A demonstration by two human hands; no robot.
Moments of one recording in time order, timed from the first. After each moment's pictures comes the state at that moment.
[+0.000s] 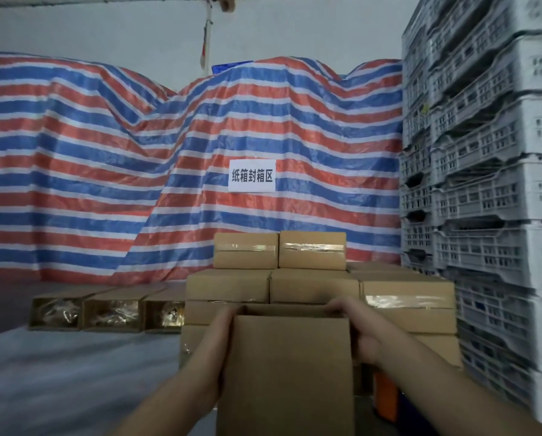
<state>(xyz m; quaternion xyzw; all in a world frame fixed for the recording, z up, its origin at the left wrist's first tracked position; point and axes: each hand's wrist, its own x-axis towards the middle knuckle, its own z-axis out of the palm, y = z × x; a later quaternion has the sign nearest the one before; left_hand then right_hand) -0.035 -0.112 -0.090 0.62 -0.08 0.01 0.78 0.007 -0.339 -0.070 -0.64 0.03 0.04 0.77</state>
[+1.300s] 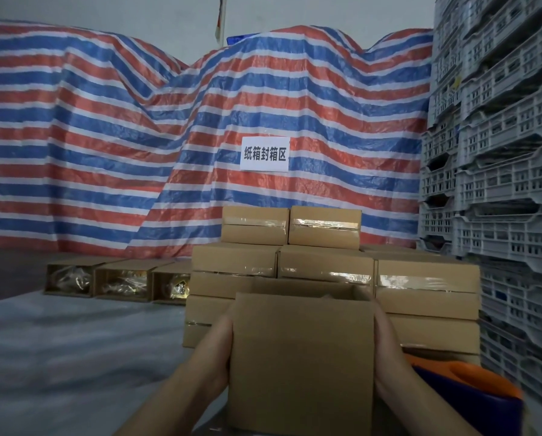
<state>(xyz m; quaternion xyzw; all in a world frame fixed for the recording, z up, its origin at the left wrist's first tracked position) -0.011 -0.113 -0.132 0.59 -0.13 0.01 0.80 0.014 -0.337 -0.135 -0.54 -0.04 -0.11 0.83</state>
